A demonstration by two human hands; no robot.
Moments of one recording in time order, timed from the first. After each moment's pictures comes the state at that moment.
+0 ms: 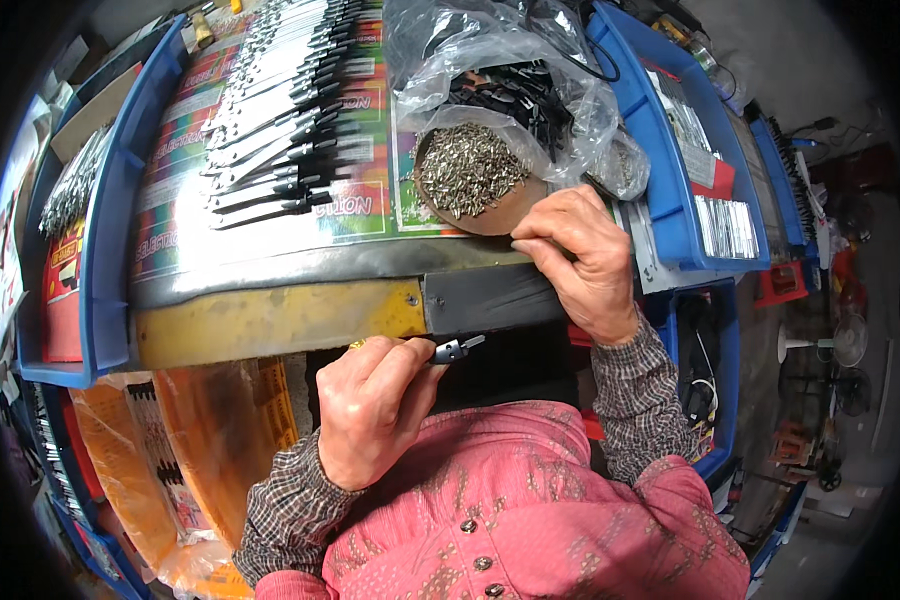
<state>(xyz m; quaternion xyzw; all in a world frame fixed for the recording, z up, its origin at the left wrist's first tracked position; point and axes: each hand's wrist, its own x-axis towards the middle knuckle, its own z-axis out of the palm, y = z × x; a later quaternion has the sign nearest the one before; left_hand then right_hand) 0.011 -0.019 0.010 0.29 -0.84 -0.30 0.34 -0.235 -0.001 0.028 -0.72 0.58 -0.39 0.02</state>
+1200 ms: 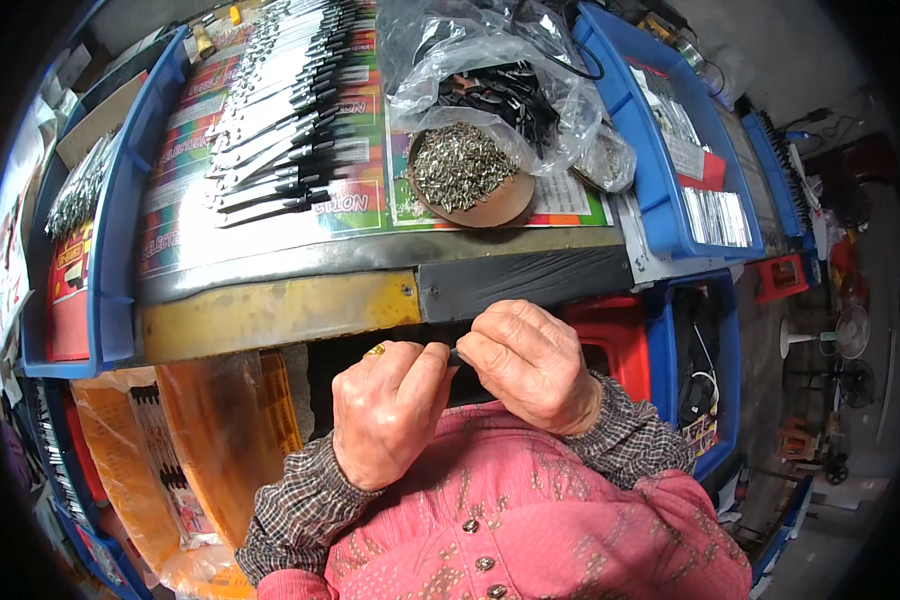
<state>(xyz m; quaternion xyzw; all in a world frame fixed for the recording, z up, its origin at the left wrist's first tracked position) 0.006 -0.004 0.001 0.25 -0.87 -0.21 0.37 -0.171 0.051 0.017 -0.79 0.48 -0.37 -0.04</state>
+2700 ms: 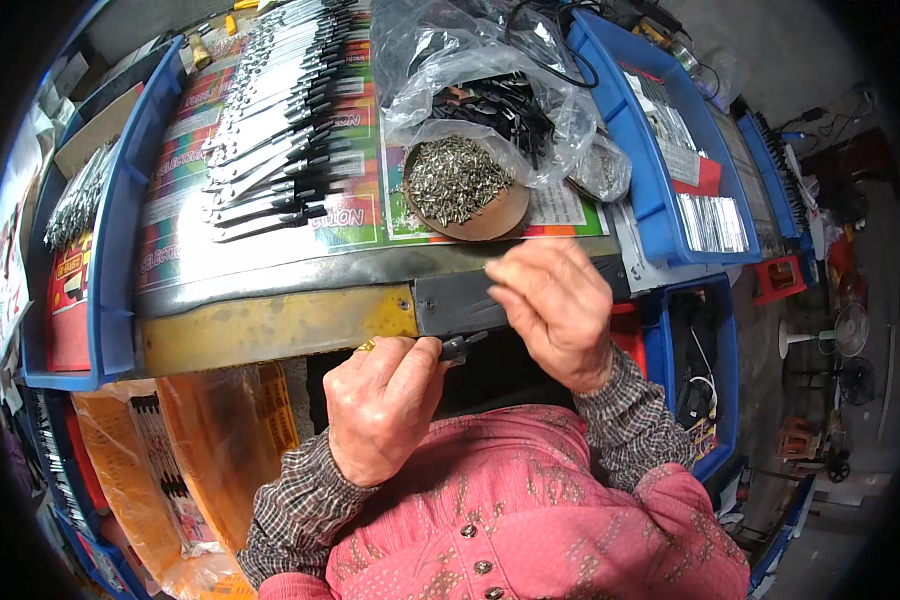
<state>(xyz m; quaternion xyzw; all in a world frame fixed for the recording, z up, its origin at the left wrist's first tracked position) 0.003 -0.017 0.002 0.25 -0.87 -0.19 0.38 -0.205 0.024 0.023 -0.74 0.55 -0.38 -0.09</state>
